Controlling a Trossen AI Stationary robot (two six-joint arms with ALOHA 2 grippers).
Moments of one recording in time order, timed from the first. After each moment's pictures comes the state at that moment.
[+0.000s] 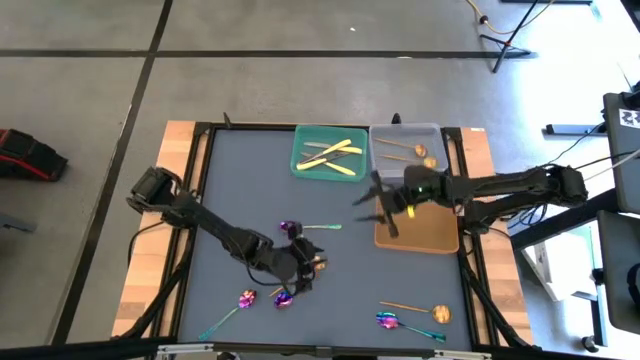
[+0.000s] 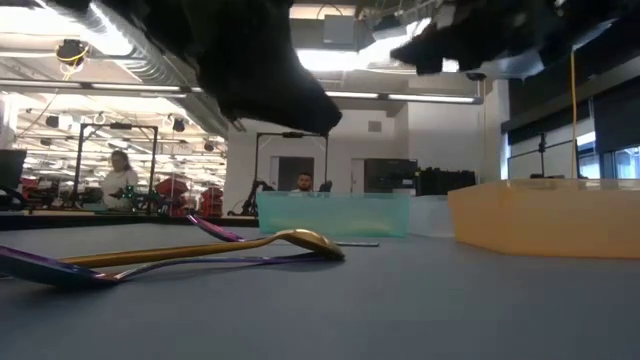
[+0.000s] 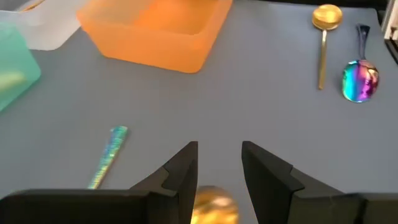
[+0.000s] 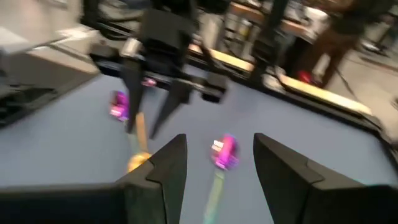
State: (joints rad) left arm -0.46 1.79 0.99 0.15 -0.58 -0.41; right arm -0.03 1.16 0.61 0.28 -0.33 -0.34
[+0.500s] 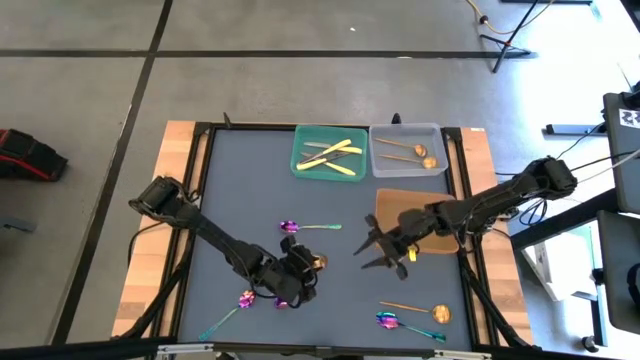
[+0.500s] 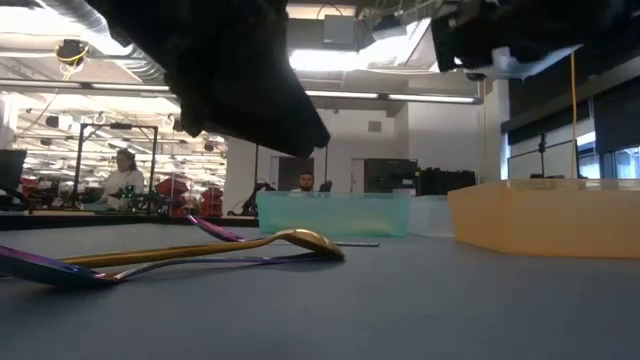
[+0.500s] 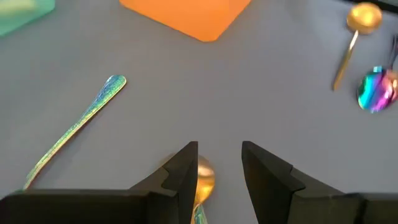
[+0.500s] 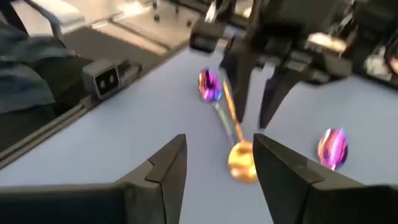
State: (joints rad) left arm -0.53 1.86 1.09 -0.05 -0.69 -0.78; right arm 0.32 1.27 0.61 0.25 -0.18 -0.24
